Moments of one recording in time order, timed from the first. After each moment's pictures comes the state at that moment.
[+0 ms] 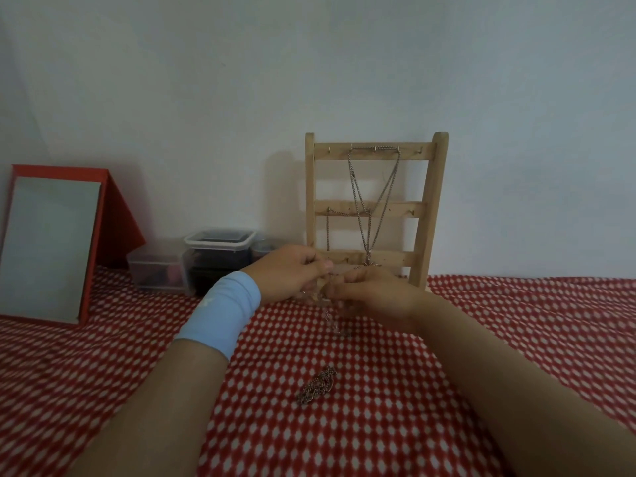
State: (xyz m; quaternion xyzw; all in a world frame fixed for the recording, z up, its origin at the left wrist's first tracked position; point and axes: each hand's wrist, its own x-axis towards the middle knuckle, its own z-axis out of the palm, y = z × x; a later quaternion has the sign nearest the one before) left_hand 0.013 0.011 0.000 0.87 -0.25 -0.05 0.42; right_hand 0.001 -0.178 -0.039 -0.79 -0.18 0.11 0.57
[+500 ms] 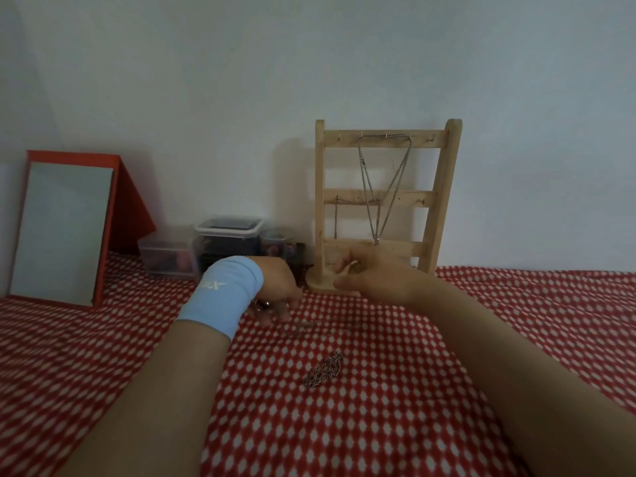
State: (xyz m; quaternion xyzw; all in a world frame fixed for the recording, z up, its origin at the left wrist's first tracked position) left_hand 0.010 0.030 0.000 0.96 -0.07 -0.20 0.17; right_hand -0.008 -0.171 -0.020 -0.89 -0.19 0.02 0.42
